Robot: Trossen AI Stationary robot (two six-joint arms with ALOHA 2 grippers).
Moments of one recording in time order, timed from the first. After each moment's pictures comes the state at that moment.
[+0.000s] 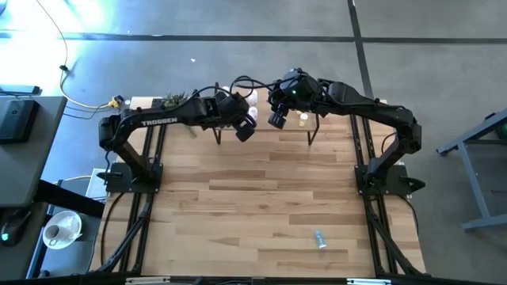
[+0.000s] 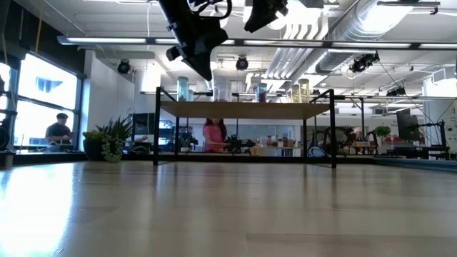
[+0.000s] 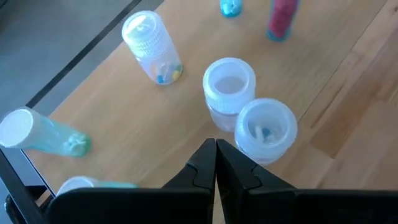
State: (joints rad) left arm 0.41 1.64 1.45 -0.73 -0.40 -0.21; right arm -0.27 1.63 1.81 -0.83 0.33 -0.16
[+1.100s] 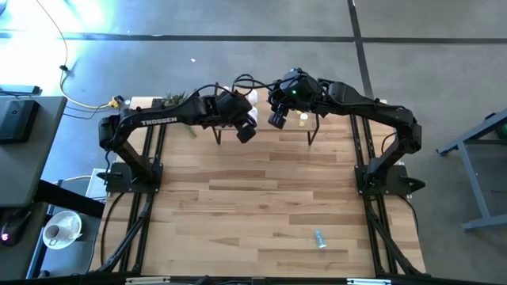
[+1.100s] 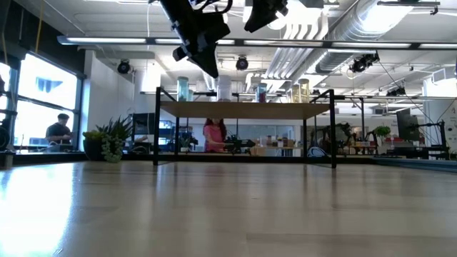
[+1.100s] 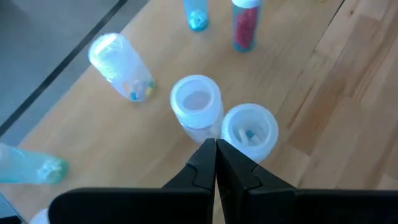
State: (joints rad) left arm 0.41 1.64 1.46 -0.68 -0.31 -0.13; right arm -0.27 1.63 1.81 -0.83 0.33 -0.16
